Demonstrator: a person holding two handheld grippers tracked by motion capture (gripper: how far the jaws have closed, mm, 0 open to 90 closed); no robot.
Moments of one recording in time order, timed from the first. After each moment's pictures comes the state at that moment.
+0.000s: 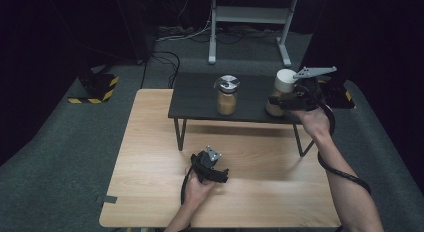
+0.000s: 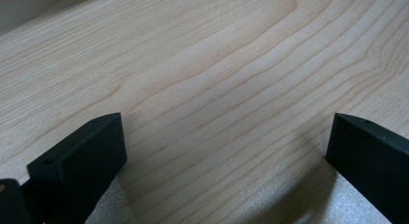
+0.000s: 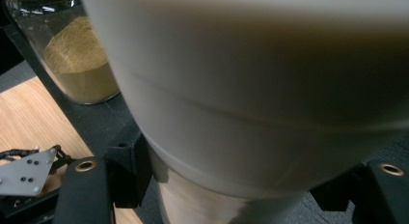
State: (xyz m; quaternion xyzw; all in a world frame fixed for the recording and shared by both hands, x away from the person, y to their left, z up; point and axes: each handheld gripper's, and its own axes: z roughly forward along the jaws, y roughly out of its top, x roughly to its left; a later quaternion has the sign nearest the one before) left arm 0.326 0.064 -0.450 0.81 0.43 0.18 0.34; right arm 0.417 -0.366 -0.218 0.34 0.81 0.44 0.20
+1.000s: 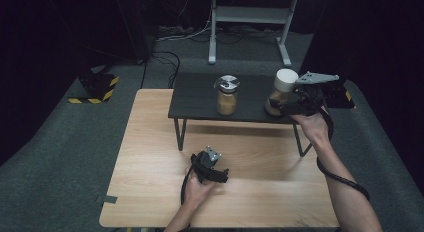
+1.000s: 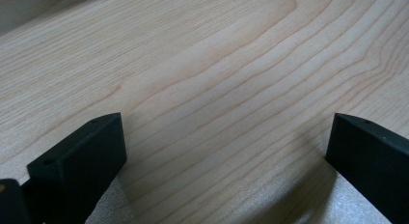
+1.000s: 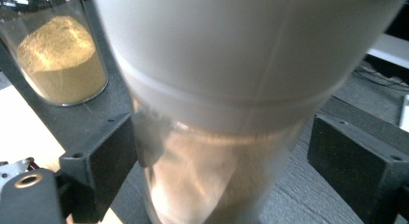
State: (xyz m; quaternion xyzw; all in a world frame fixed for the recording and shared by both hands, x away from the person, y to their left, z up) left arm 0.326 0.064 -0.450 0.81 0.43 0.18 0.34; right arm 0.396 -0.364 -0.237 0.35 0.79 0.44 0.24
